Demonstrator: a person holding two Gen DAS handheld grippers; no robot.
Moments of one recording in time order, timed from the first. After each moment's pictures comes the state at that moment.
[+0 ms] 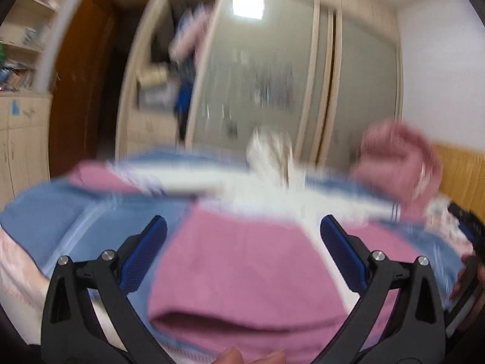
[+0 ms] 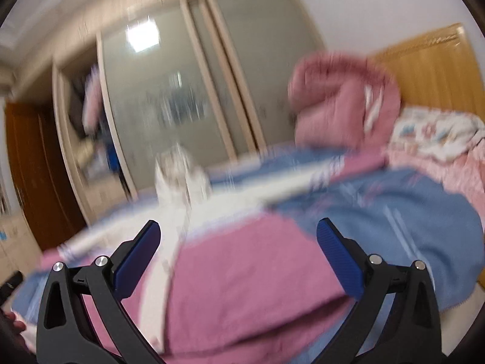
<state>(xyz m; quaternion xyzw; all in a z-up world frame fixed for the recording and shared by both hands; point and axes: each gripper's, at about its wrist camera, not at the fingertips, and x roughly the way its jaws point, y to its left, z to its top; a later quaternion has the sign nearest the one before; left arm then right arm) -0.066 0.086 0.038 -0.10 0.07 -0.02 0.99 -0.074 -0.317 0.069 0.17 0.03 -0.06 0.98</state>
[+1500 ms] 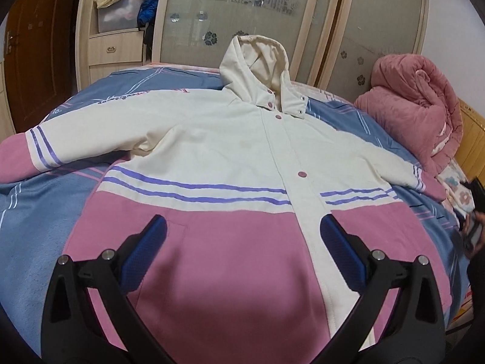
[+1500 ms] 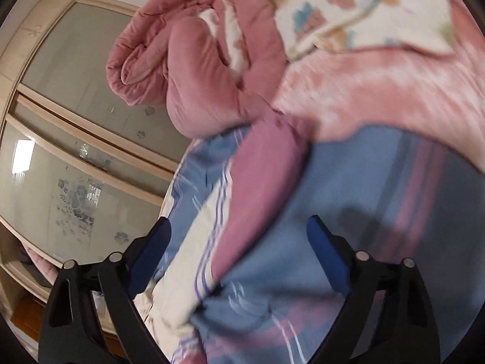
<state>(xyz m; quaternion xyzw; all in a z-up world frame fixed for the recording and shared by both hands) 0.194 0.001 0.021 -0.07 0.33 -0.07 0.94 0.170 -0.677 -0.017 0.53 0.18 -0.16 0.82</state>
